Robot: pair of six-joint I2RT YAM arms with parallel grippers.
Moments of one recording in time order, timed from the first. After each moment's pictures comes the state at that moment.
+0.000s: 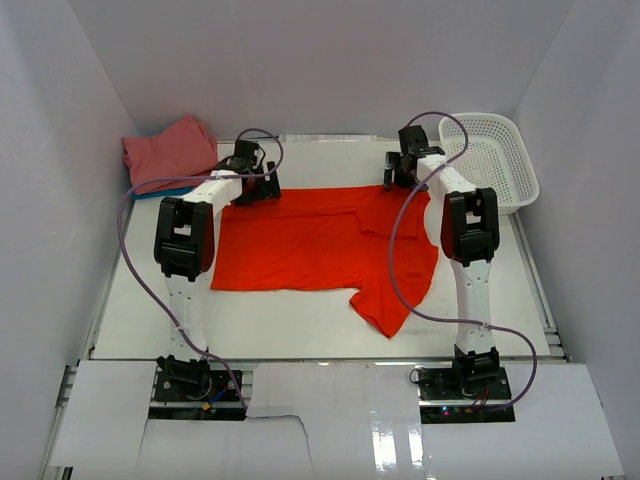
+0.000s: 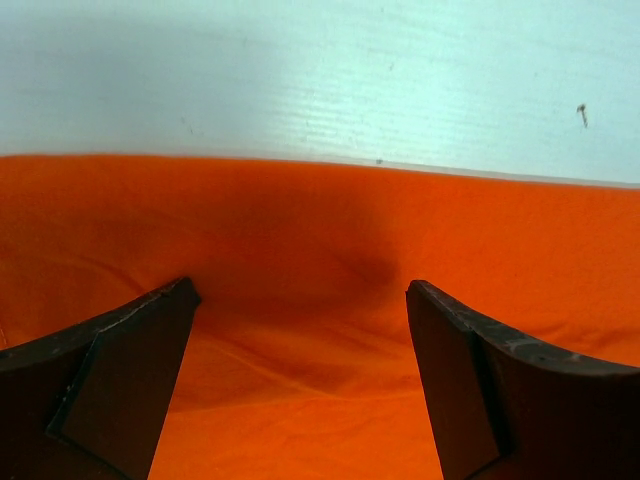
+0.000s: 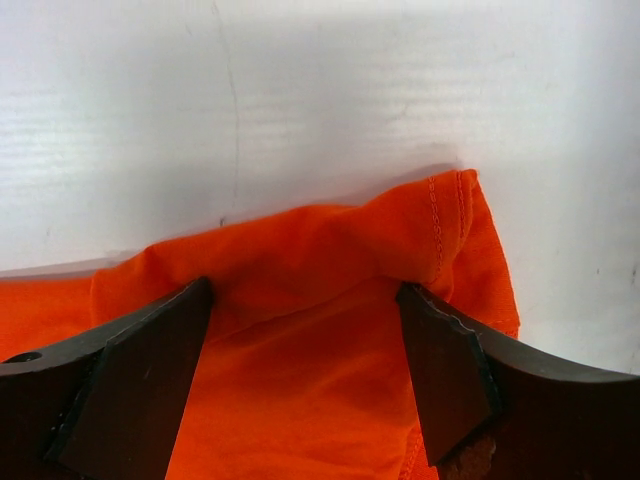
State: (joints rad) left arm -0.22 2.20 1.68 -0.42 -0.02 -0.35; right arm 0.22 2.37 1.97 -0.59 0.12 0.22
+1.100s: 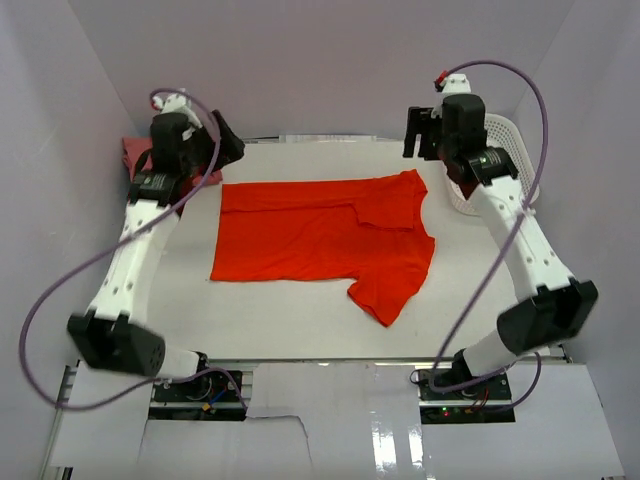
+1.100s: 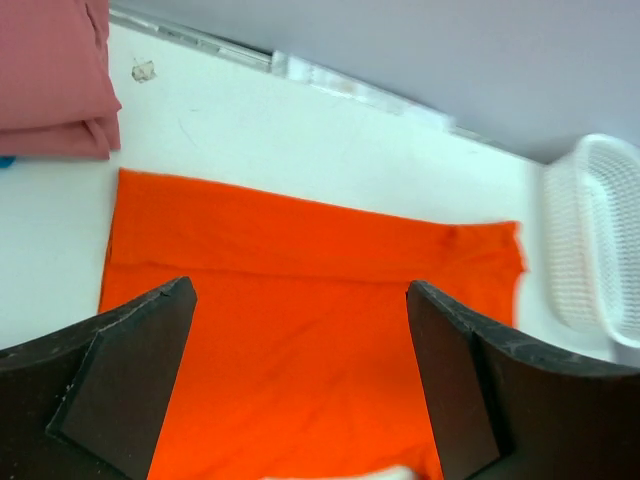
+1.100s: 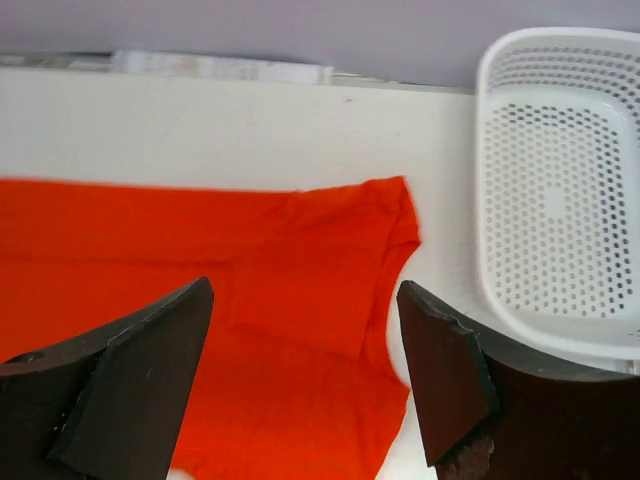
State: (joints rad) left arm -0.16 1.55 1.61 -0.52 -0.01 -0.45; right arm 0.27 1.63 1.73 -0.55 0.13 0.12
